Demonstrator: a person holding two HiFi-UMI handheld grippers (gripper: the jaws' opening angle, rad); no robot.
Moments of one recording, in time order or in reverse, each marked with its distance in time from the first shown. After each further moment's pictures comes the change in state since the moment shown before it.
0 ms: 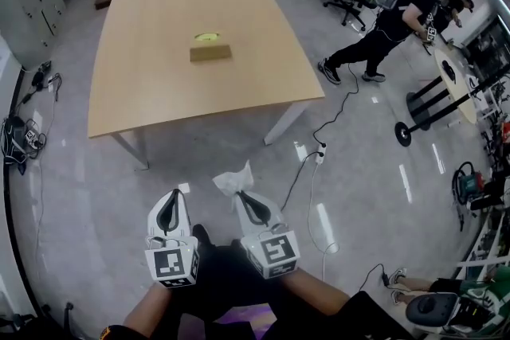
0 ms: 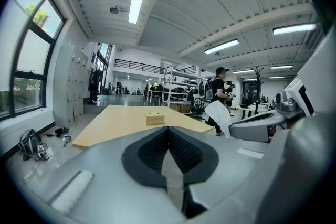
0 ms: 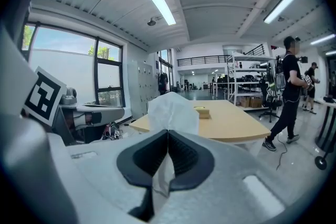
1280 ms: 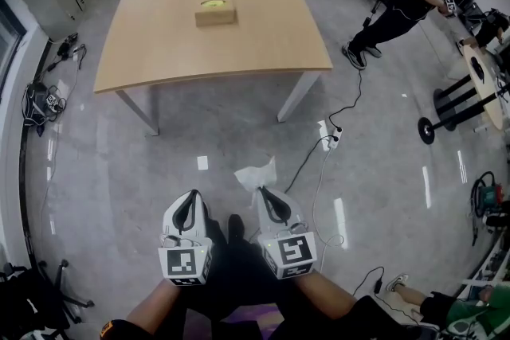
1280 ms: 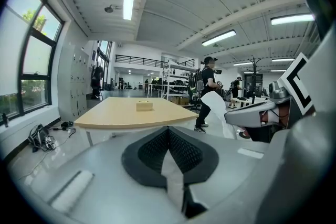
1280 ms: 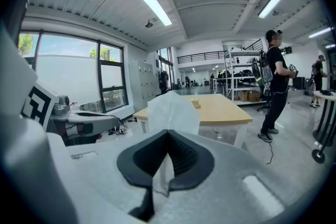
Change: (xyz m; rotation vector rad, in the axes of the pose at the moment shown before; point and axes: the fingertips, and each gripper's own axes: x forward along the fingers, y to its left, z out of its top) left arm -0.070 -0.140 -0.059 0.017 0.074 0.040; right arm -0.127 -0.064 -0.062 0.025 0.022 0.027
